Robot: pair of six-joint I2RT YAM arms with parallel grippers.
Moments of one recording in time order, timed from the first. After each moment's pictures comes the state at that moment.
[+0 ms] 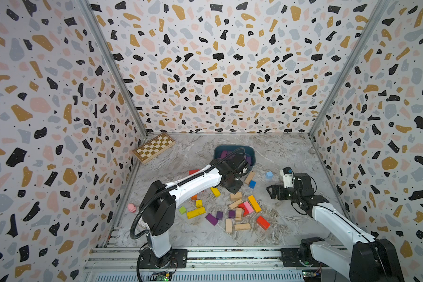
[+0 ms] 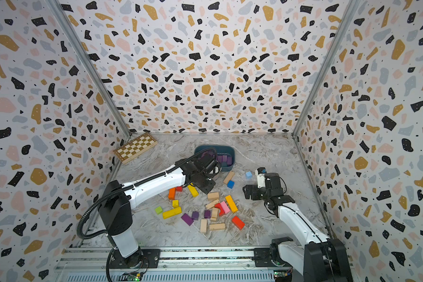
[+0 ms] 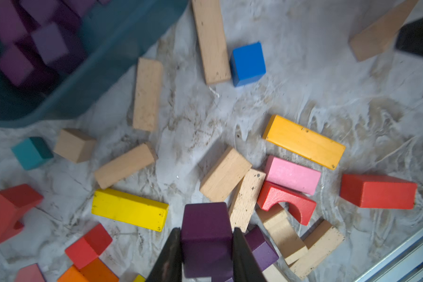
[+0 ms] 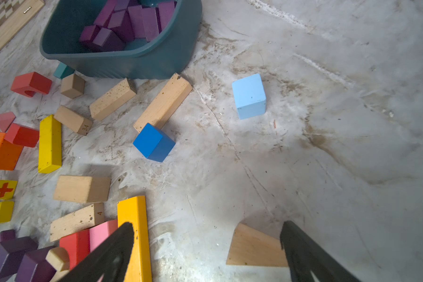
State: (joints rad) left arm -0.84 1.80 1.56 -0.92 -0.04 -0.08; right arm 0.18 1.07 0.49 -0.20 -0.27 0.17
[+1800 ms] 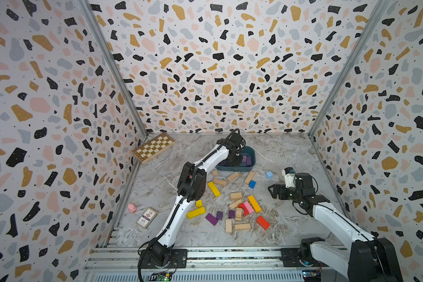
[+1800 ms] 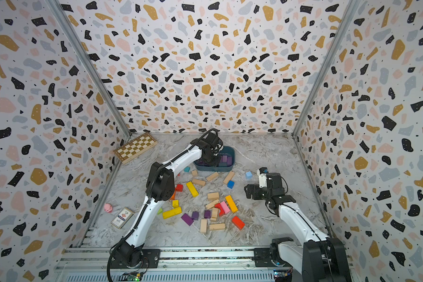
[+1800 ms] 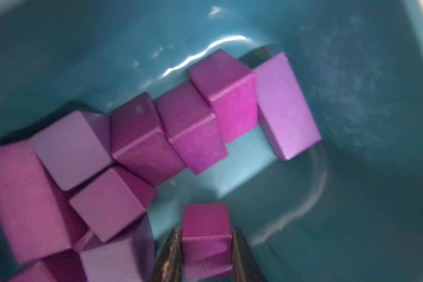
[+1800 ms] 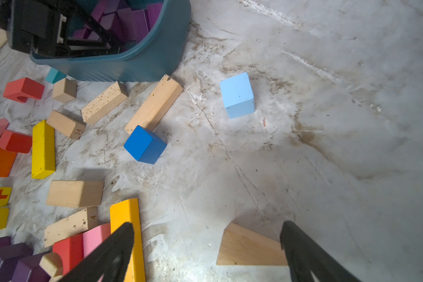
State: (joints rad) left arm -0.61 2.52 2.31 -0.94 0.10 -0.05; right arm 0.15 1.08 0.49 -0.20 -0.28 0.17
